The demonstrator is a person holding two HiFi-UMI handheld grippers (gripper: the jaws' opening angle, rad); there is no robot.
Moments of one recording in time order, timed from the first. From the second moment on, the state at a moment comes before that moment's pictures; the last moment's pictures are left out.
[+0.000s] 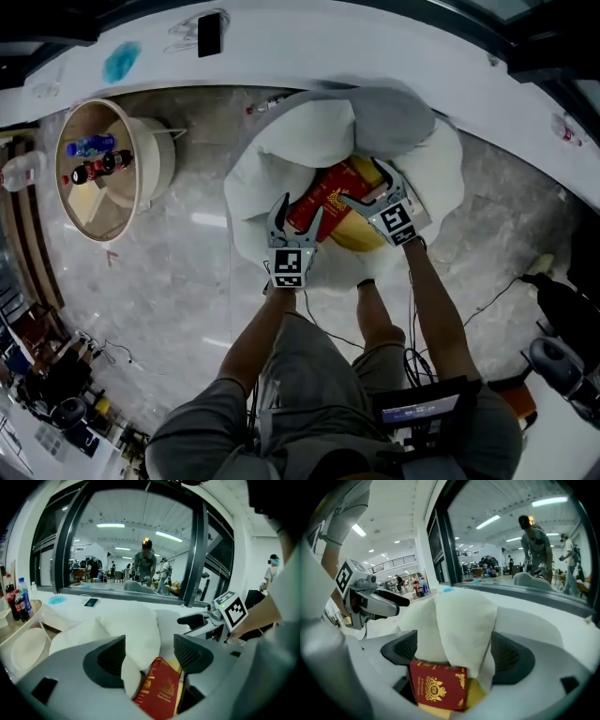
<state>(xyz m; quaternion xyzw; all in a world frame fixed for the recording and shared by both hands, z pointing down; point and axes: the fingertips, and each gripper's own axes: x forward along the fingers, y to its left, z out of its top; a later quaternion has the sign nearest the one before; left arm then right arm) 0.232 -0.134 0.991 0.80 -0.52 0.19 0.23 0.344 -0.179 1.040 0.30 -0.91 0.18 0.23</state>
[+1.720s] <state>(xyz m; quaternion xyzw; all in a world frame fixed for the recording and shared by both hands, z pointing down) 0.200 -0.039 1.123 0.72 -0.55 0.28 0.33 0.350 -0.103 1.106 0.29 -0.89 0.22 0.29</state>
